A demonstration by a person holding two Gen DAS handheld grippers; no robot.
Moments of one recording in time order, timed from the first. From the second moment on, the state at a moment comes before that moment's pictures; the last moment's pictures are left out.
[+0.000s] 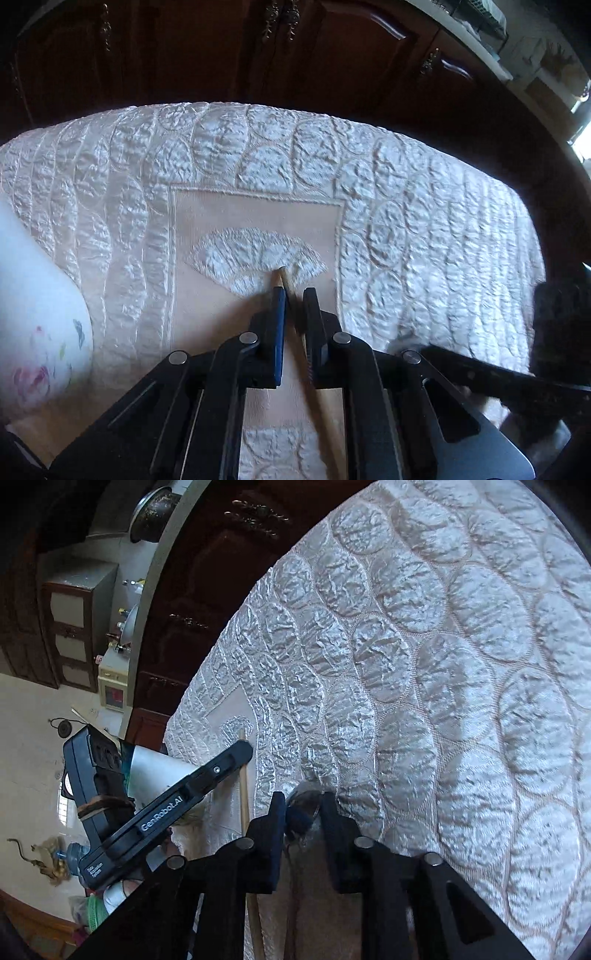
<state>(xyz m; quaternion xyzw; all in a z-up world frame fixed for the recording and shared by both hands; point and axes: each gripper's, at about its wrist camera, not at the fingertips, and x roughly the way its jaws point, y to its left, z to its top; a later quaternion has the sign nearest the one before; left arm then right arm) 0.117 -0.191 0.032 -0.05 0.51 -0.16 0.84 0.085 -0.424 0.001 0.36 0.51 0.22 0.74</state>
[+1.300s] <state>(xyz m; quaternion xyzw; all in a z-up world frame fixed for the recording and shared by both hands) -0.022 0.034 0.334 -0.08 0.24 -0.17 0.95 0.052 -0.258 0.263 0.27 0.32 0.40 0.81</state>
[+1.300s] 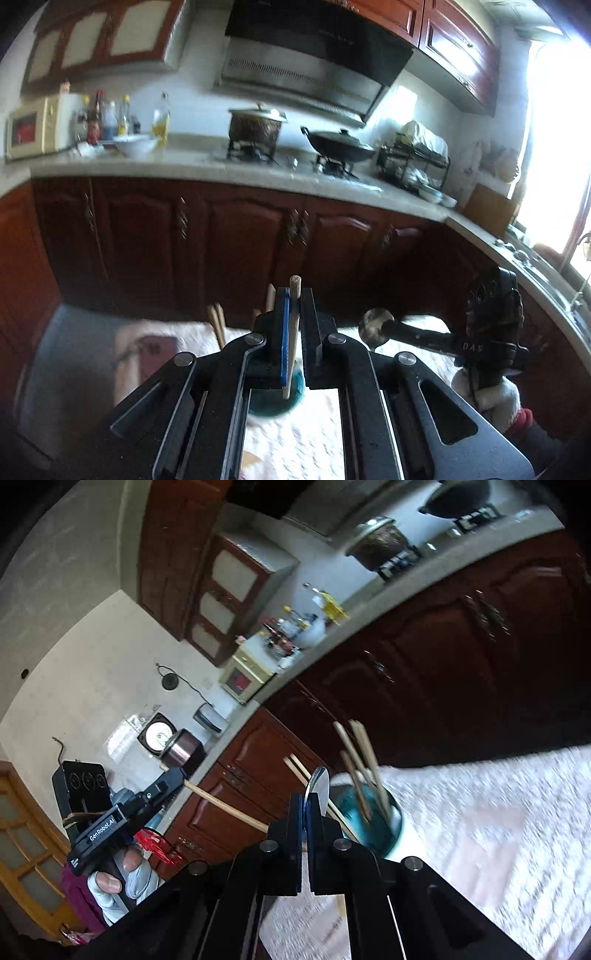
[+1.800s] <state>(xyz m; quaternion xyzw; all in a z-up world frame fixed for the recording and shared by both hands) 0.032 0.037 0.279 -0.04 0.28 -0.11 0.95 0.120 -0.179 0.236 0.23 0.31 0.39 0.84</state>
